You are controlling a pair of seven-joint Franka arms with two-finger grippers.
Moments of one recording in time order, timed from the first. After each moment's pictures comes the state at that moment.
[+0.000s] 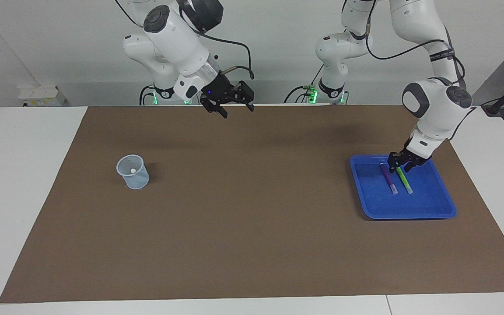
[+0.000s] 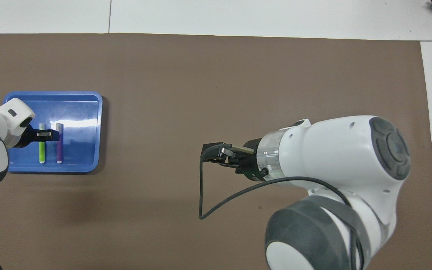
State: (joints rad) left arm 0.15 0.16 -0.01 -2.15 -0.04 2.37 0.18; right arm 0.27 -0.06 0.26 -1.90 0.55 2.08 0.61
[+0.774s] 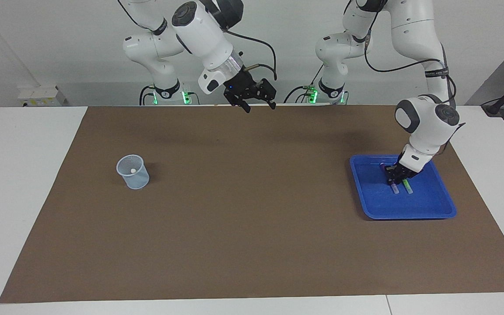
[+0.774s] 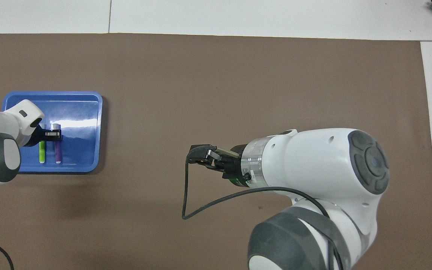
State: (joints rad) left arm 0.14 0.22 -0.01 -2.16 -0.04 2.44 0.18; right arm 0.31 -0.06 0.25 -1.91 0.55 2.13 0.72
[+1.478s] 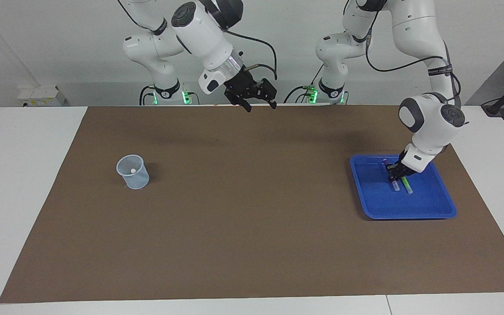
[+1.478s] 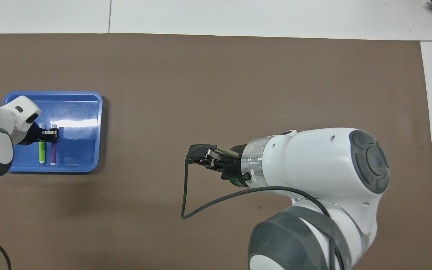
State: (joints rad) left arm 0.14 0.21 -0.01 -2.08 -0.04 2.29 0.13; right arm 0.31 -0.06 0.25 -1.91 0.57 2.13 0.72
